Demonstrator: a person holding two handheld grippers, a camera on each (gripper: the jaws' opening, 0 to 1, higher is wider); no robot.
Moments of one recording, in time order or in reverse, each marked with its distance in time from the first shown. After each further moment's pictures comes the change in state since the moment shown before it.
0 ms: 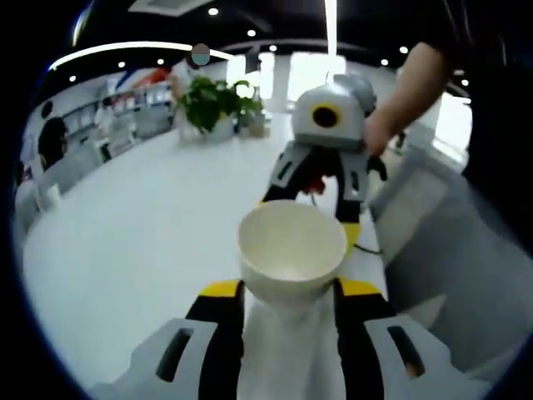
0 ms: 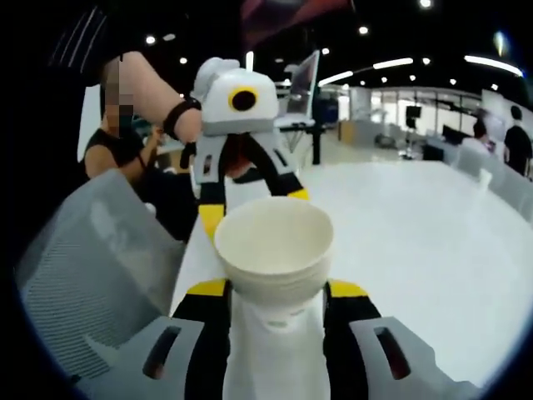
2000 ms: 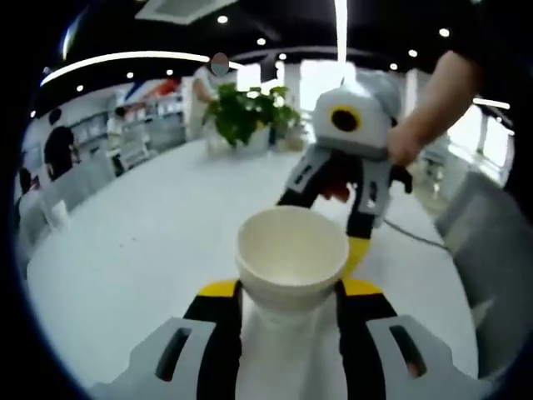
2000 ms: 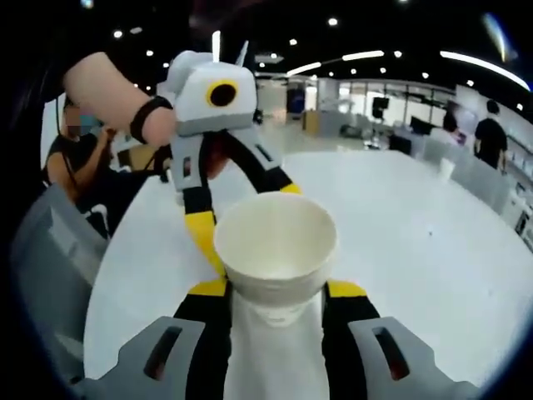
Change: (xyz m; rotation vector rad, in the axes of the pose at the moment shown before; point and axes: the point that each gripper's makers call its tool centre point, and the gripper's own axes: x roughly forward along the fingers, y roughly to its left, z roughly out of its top) left arm 0.053 0.140 0.047 -0.008 -0.060 0.062; right arm -0.010 -0.156 0.000 0.038 0.054 -0.174
